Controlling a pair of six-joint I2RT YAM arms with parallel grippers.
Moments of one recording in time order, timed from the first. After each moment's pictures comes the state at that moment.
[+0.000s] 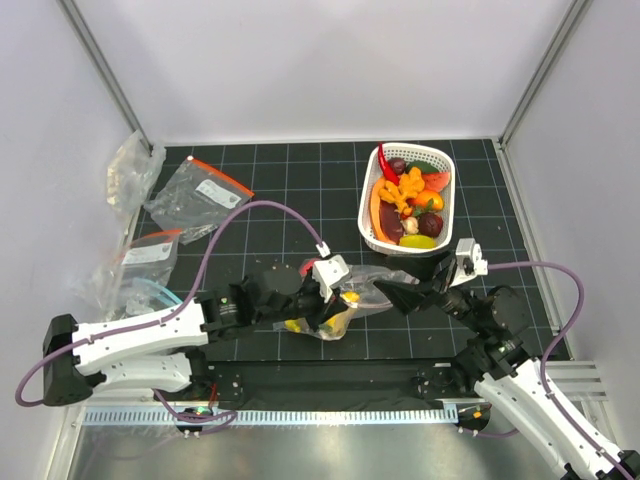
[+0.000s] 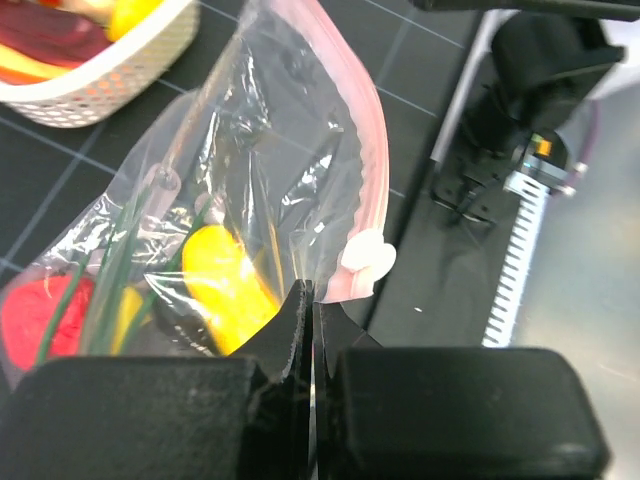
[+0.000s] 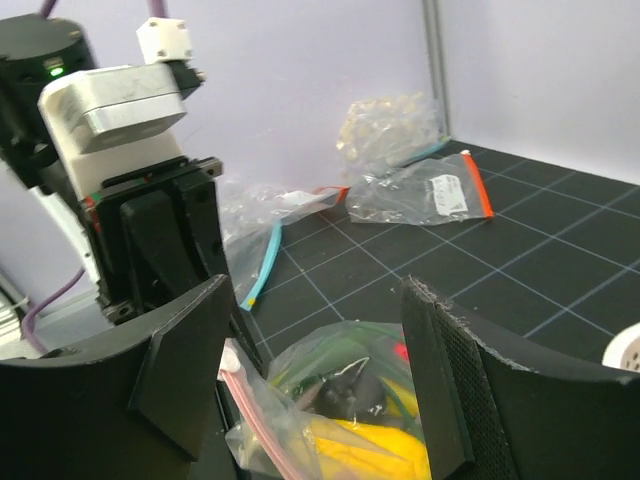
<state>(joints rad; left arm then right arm) -1.22 1.05 0.85 -0.19 -0.02 -0.16 0.56 0.29 0.30 0.35 -0.41 0.44</state>
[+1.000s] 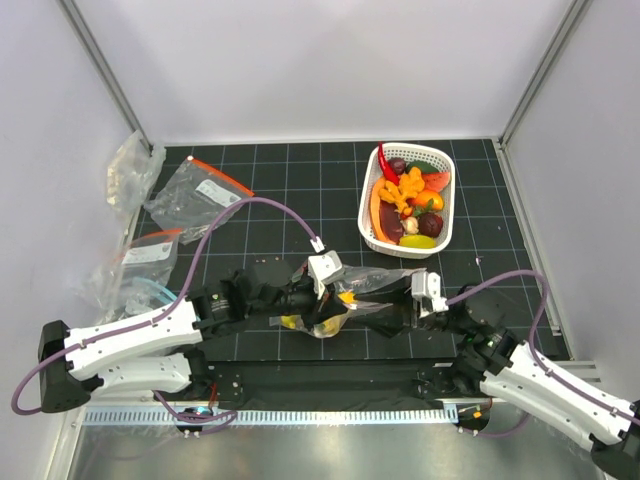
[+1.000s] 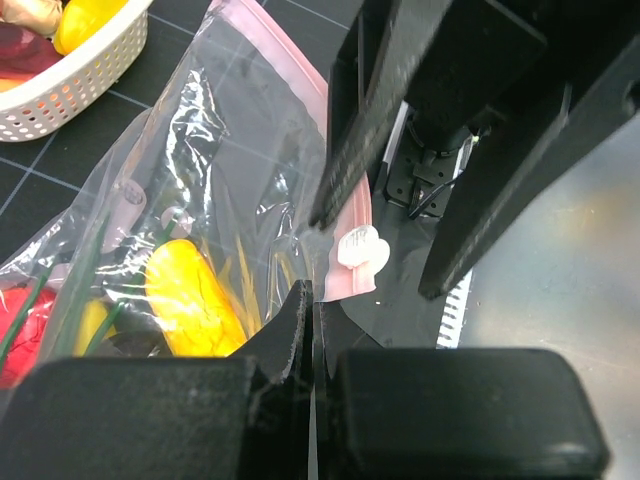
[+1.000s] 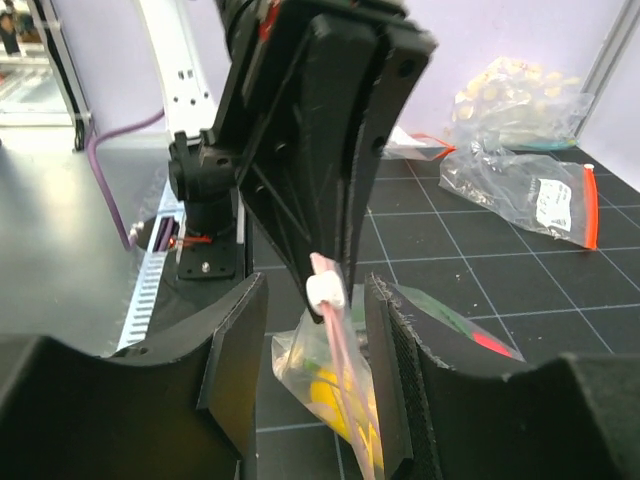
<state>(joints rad) -1.17 1.02 0.86 -0.21 0.15 -0.19 0.84 0.43 0.30 0.37 -0.57 0.07</state>
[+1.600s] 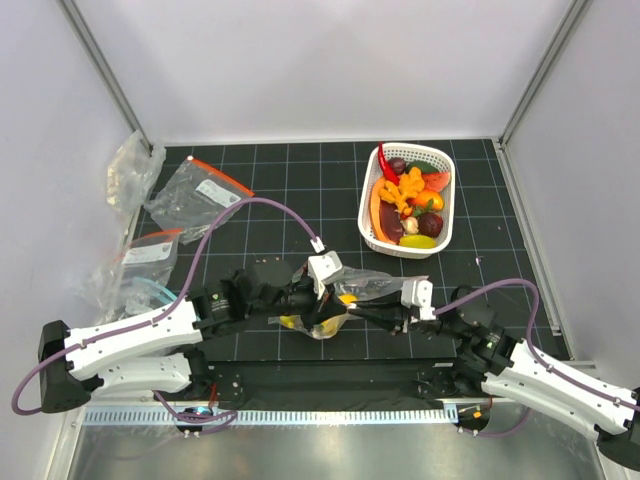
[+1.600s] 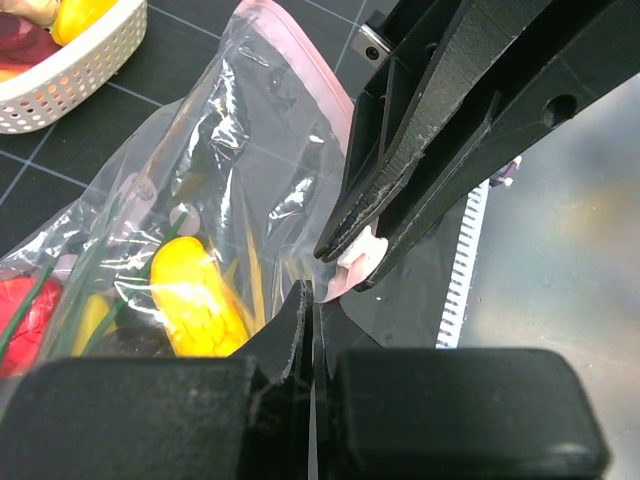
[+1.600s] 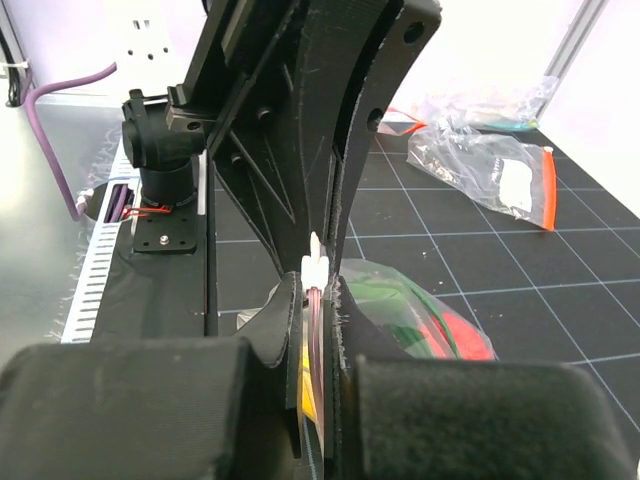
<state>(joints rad) -1.16 1.02 0.86 -0.22 0.15 -0.19 0.97 0.44 0.30 0.28 -0.39 -0.10</state>
